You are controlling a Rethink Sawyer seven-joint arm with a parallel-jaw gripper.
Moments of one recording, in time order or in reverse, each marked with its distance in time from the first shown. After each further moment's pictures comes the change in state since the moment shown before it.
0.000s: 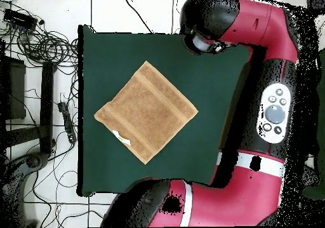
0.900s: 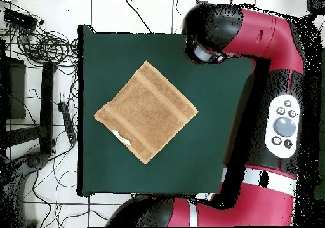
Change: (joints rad) arm -0.011 -0.111 0.000 0.205 0.000 -0.061 0.000
